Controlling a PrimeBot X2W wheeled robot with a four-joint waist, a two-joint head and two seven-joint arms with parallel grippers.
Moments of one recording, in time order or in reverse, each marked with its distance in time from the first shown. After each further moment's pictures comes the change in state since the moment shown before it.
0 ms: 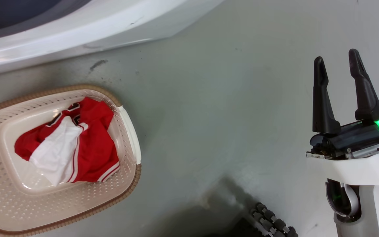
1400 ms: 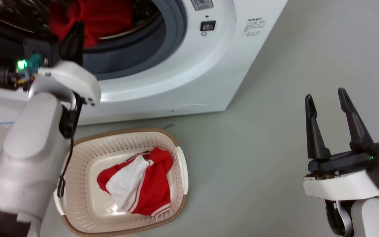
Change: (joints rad) left arm 0.785 -0.140 0.000 -0.437 -0.238 0.106 -0.590; right arm 0.113 0.000 -0.039 0.080 -0.145 0.000 0.000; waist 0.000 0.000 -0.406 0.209
